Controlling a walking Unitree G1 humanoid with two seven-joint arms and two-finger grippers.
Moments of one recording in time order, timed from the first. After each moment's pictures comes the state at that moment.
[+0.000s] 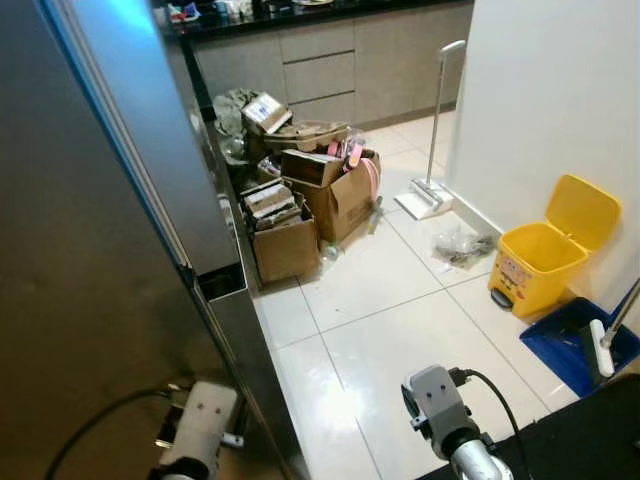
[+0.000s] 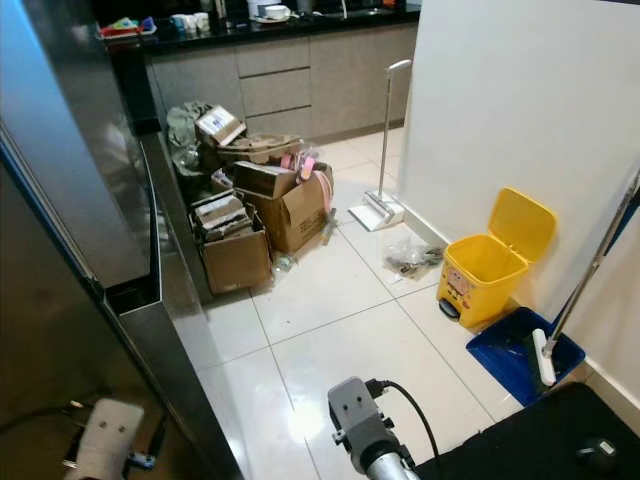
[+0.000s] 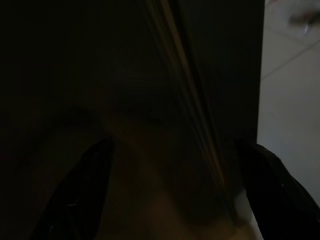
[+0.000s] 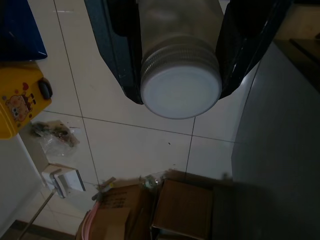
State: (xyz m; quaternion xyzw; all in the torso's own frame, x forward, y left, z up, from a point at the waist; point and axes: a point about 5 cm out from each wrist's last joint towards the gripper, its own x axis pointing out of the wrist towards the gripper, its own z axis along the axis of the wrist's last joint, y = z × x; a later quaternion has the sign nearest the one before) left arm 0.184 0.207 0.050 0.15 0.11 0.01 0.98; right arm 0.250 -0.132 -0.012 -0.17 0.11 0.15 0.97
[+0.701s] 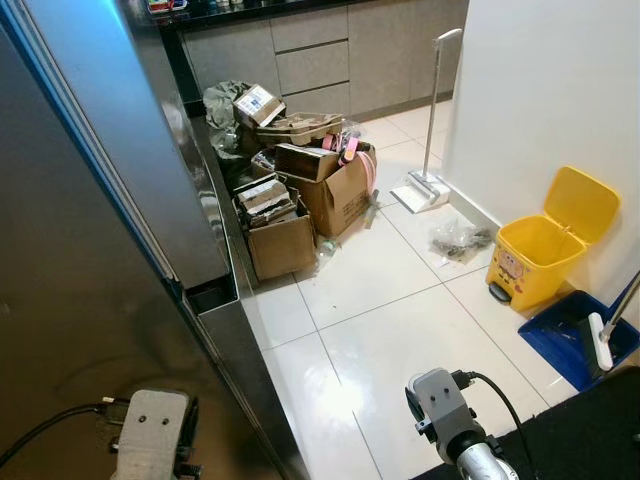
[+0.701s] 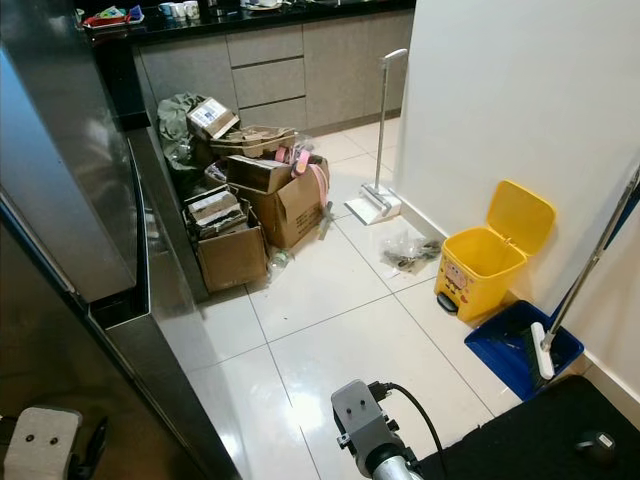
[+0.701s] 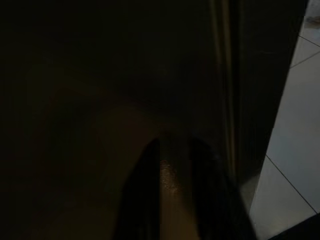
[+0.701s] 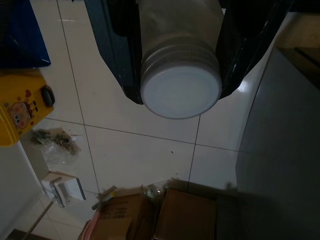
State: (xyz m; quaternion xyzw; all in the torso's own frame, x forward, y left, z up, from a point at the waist) left arm 0.144 0.224 0.089 0.13 0.13 0.04 0.98; right arm 0.246 -0.137 -0.015 -0.18 0.11 0.15 0.97
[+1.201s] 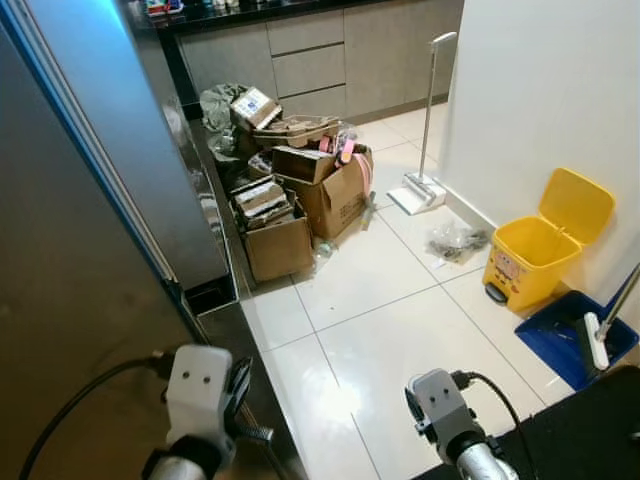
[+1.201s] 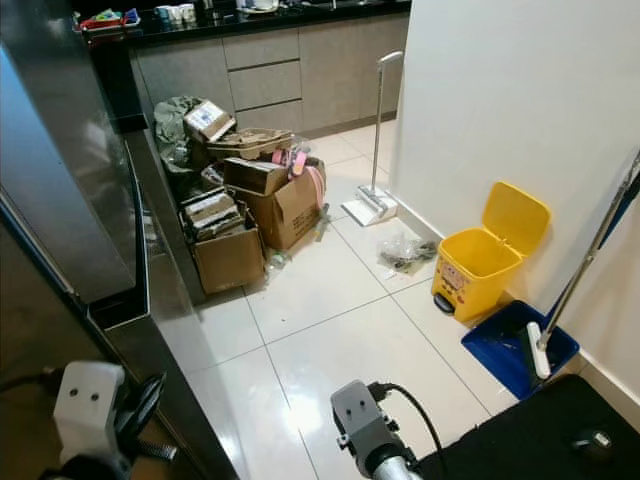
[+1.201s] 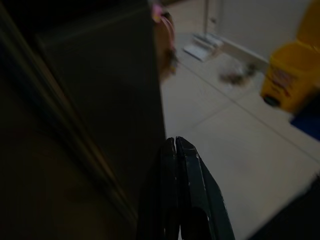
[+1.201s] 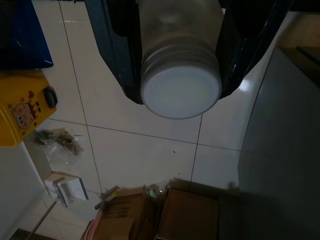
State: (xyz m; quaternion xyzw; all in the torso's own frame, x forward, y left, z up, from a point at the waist) left arm 0.185 0.170 0.126 0.03 0.05 -0.05 1.00; right arm 0.246 -0.136 -0.015 -0.18 0.11 0.15 0.97
